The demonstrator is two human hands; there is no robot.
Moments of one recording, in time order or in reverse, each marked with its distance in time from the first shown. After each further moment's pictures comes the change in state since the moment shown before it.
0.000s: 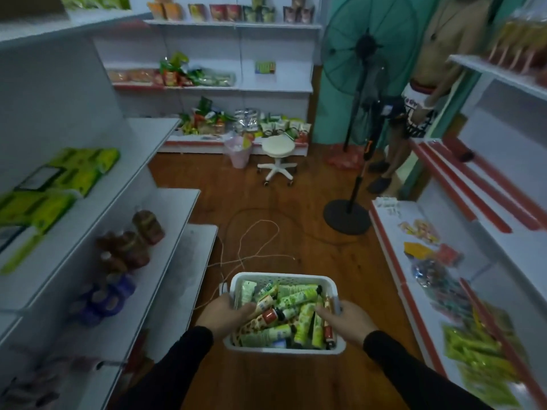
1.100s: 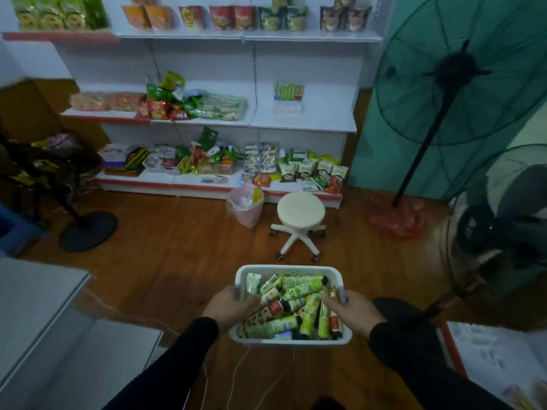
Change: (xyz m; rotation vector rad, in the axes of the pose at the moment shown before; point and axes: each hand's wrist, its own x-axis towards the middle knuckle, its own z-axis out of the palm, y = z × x) left_hand 0.723 0.340 -0.297 -0.046 0.073 -0.029; right_hand 0.781 -0.308 -0.285 0.013 -0.070 -0.058
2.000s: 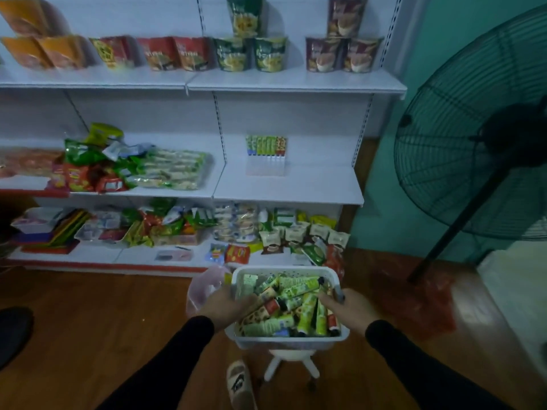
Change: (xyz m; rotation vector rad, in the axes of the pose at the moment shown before) left_hand 0.561 0.286 -0.155 0.205 -0.021 0.118; right_hand 0.543 -0.186 -0.252 -0.030 0.091 0.016
